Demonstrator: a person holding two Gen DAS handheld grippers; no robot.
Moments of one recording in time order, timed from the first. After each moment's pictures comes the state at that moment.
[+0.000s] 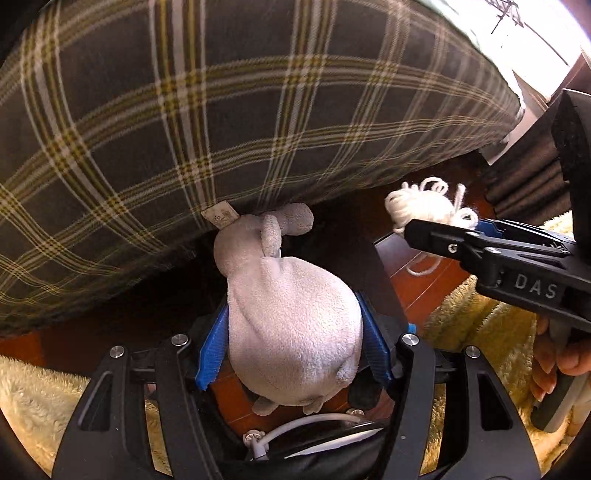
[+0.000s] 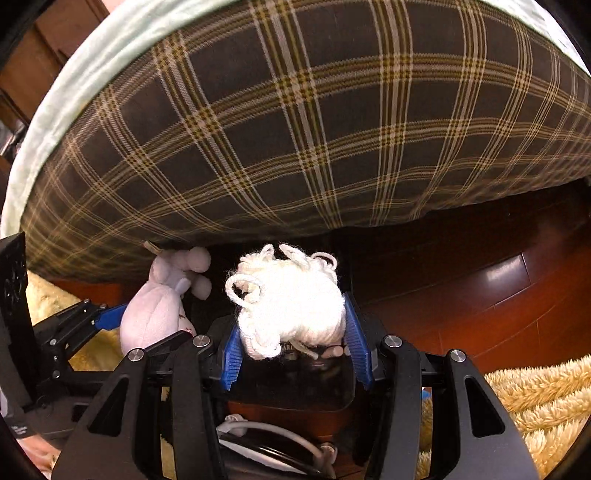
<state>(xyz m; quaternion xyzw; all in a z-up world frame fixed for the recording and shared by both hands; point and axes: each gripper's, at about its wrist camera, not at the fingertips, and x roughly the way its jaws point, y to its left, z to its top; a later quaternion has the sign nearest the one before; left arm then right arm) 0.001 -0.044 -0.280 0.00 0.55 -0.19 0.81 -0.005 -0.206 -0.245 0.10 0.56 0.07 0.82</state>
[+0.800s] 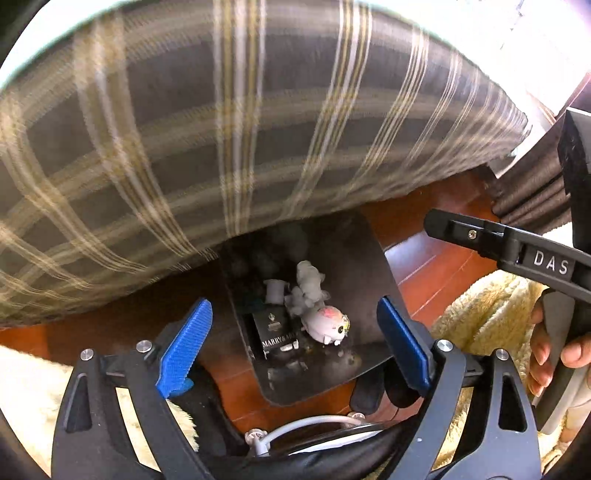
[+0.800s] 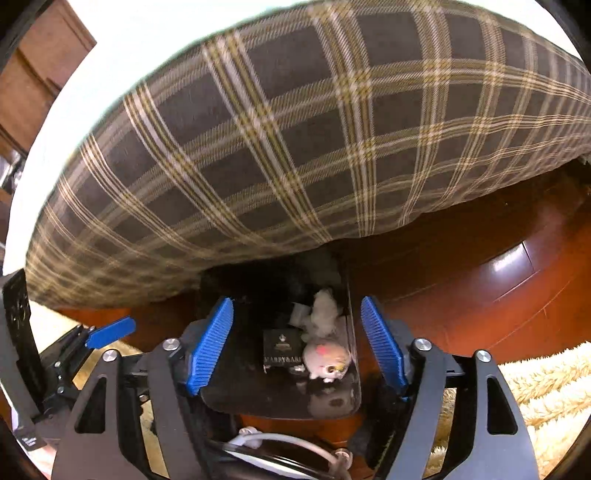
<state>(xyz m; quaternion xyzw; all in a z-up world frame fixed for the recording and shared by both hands) -0.004 -0.025 -0.260 -0.01 0.53 -0.17 0.83 0.012 -0.227 -0.239 0.15 0.53 0.06 0.83</state>
